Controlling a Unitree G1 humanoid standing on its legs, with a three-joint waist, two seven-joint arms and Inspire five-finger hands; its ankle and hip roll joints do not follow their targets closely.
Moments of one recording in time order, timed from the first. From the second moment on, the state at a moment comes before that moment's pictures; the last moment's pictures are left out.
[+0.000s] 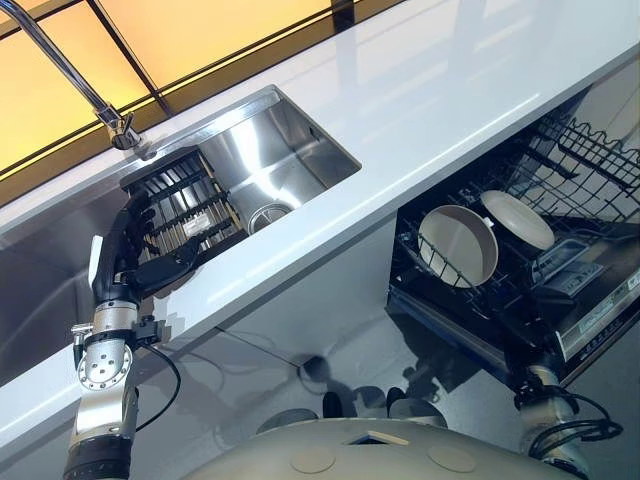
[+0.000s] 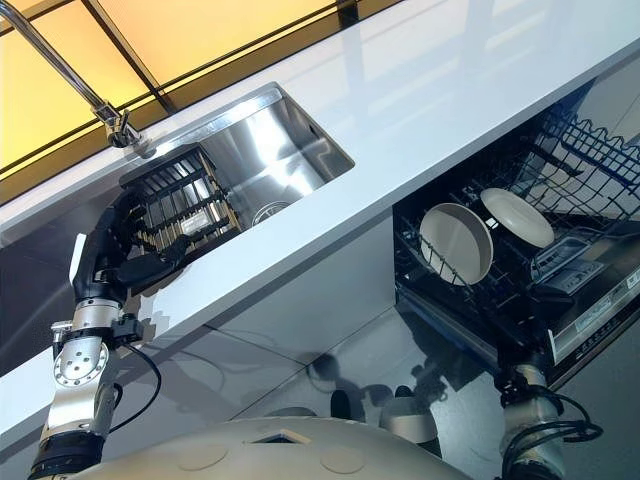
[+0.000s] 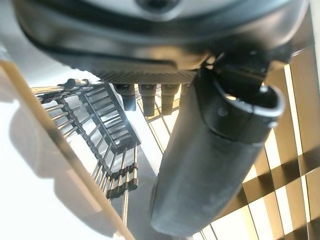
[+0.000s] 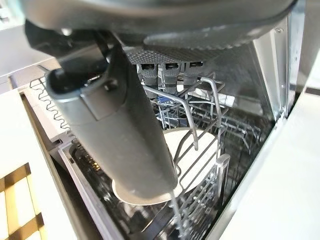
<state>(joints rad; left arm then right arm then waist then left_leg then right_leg) 0.23 0.39 0.24 0.17 -0.22 -0.34 0.01 0.25 -0.30 -0.34 0.59 0.83 -0.15 0.28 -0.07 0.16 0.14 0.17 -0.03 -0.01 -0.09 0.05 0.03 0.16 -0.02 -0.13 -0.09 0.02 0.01</state>
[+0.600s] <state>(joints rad) 0.17 0.38 0.19 0.17 -0.22 -0.14 -0.03 0.14 -0.30 -0.33 0.59 1.14 -0.07 0.27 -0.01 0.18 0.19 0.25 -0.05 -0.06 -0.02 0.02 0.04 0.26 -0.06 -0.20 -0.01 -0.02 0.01</state>
